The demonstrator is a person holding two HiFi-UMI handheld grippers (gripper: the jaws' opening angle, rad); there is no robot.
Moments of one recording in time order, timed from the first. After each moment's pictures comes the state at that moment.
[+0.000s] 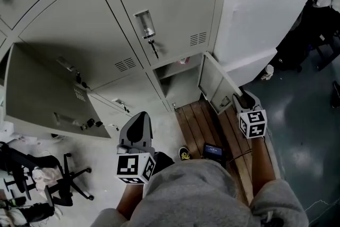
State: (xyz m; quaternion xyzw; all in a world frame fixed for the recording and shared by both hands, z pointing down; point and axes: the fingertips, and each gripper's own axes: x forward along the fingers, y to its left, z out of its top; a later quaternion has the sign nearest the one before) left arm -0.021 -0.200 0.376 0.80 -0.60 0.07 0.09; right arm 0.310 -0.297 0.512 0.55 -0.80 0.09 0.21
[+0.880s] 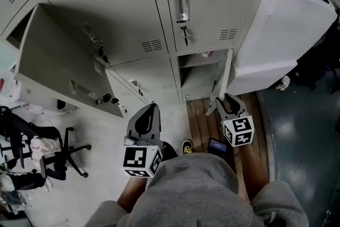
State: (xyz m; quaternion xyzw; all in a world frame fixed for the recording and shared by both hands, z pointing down) left arm -0.050 -0.174 0.382 0.76 -0.64 0.07 0.09; right arm 0.155 -0.269 0.509 0.43 -0.88 0.09 0.17
